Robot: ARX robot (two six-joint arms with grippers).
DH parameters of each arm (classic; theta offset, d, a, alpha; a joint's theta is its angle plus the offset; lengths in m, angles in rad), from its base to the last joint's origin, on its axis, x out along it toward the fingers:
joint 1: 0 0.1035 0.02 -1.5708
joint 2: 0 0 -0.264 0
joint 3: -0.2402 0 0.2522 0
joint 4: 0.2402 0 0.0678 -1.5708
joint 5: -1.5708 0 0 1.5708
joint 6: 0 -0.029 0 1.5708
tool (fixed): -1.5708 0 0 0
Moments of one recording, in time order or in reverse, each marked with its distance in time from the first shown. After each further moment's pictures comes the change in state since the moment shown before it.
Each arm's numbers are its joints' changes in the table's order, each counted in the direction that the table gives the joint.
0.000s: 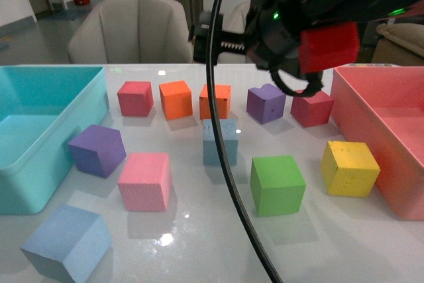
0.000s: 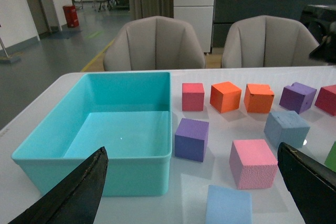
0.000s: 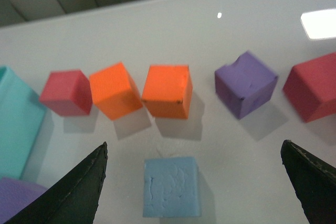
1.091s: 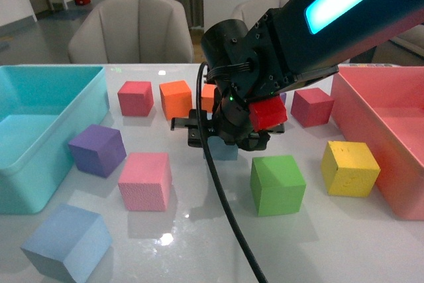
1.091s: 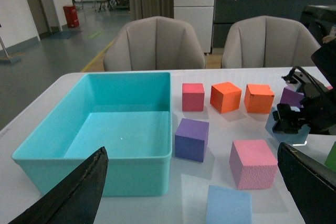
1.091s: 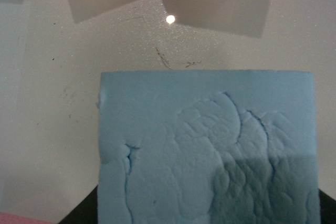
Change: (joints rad) left arm 0.000 0.000 0.000 0.000 0.000 0.000; right arm -0.010 0.468 -0.445 0.395 -0.220 -0.001
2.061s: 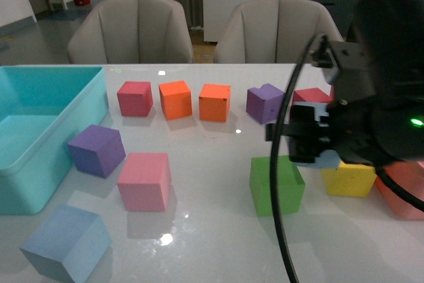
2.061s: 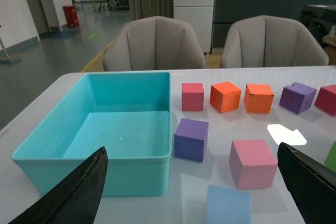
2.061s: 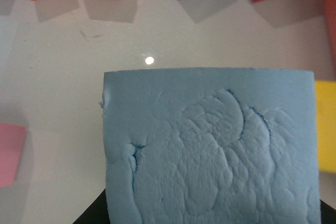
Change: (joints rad) left arm 0.000 0.000 0.000 0.000 0.000 0.000; right arm -0.096 -0.602 0.834 -0.405 0.075 0.089
